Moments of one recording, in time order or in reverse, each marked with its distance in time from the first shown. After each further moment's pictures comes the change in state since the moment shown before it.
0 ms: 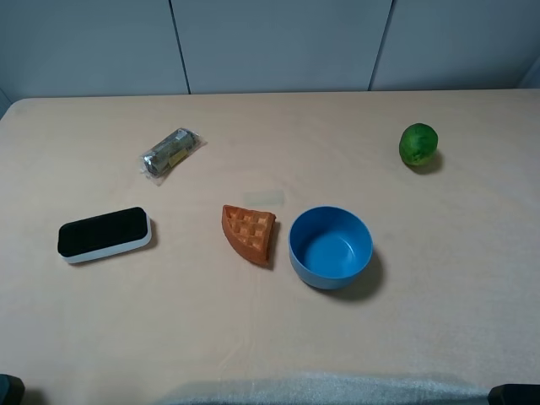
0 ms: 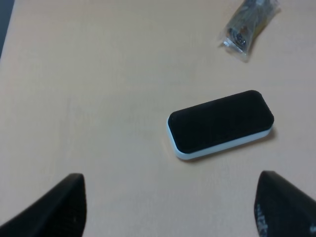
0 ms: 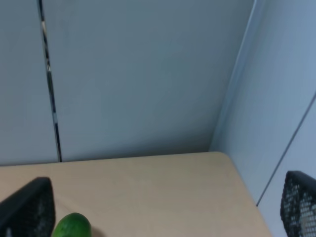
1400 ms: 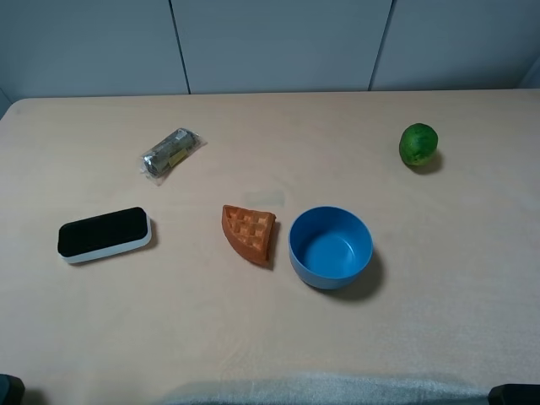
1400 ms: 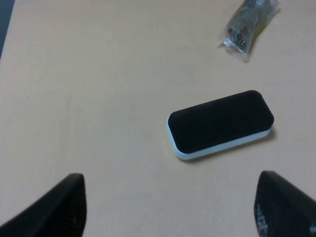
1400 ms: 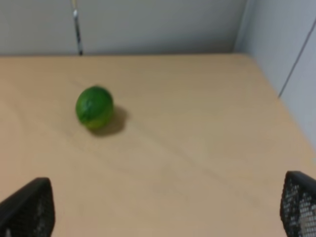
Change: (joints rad) left arm 0.000 0.000 0.000 0.000 -0.001 0.000; right arm 0.000 -0.560 0.359 0.175 0.360 -0.132
